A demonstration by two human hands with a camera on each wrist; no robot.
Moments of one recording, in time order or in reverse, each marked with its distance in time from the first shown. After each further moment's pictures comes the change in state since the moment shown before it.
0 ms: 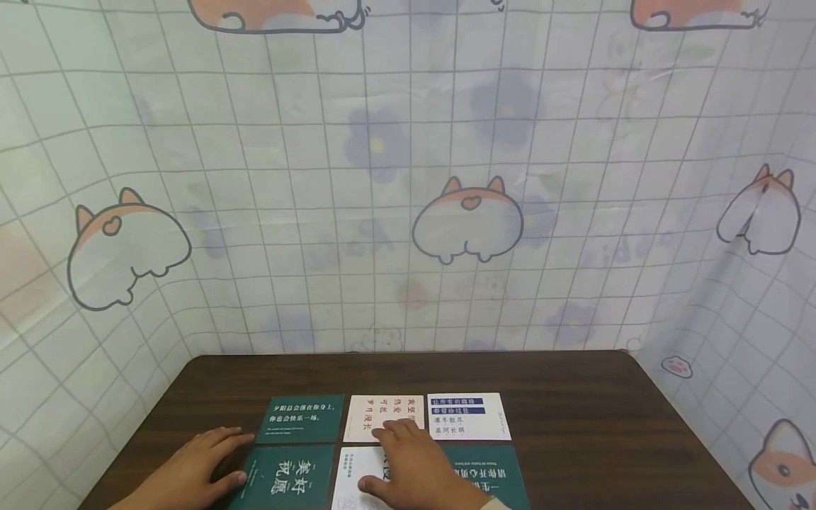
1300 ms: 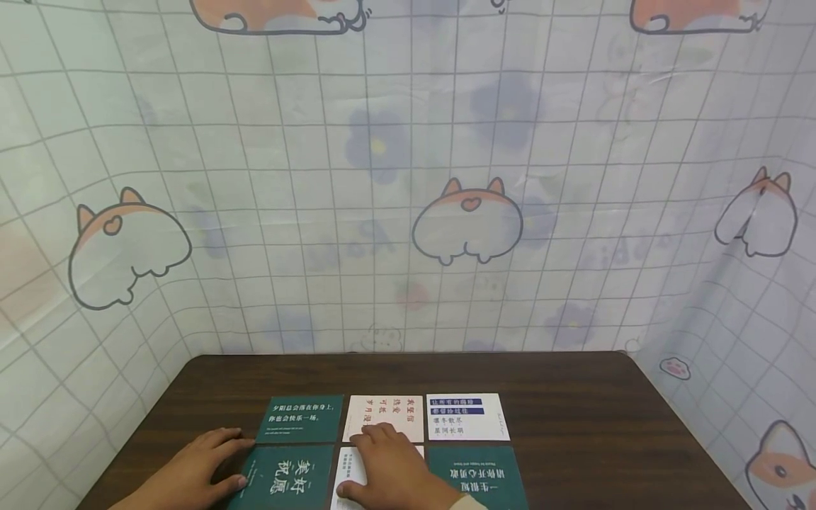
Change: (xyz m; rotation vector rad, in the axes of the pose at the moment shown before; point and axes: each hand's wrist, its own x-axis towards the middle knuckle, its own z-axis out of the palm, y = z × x) left_hand 0.004 -0.002 0.002 -0.033 -0.055 -0.025; right_hand 0.018 -0.022 0.014 -0.025 -0.013 -0.036
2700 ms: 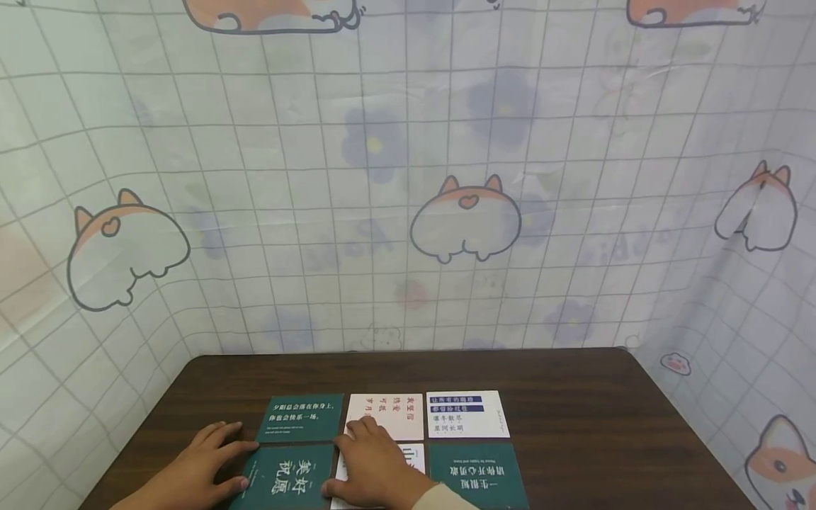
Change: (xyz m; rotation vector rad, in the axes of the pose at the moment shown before) left_hand -0.002 0.000 0.001 0.036 0.026 0.066; right_hand 0.025 -0.014 0.013 -0.017 -0.038 -0.049
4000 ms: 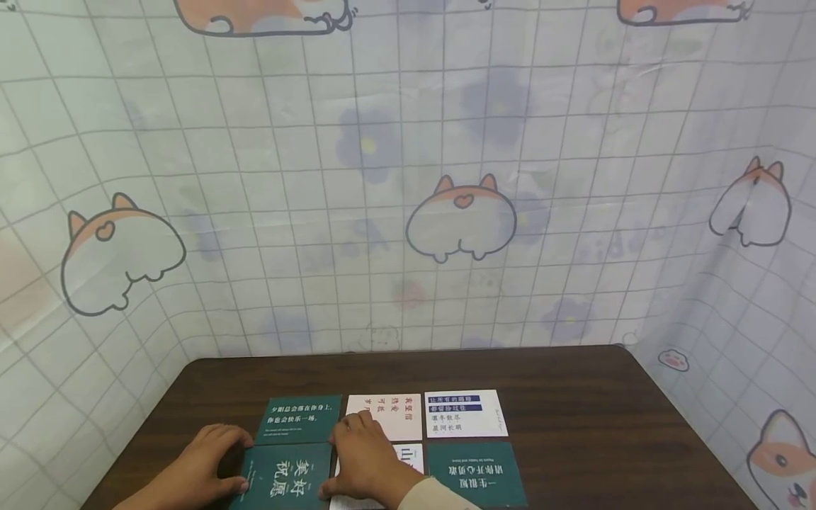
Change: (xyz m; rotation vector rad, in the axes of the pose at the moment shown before) left_hand 0.013 0.002 0.000 -0.062 0.055 -0.014; right_hand 0.010 -0.005 -0.008 0.050 0.049 0.041
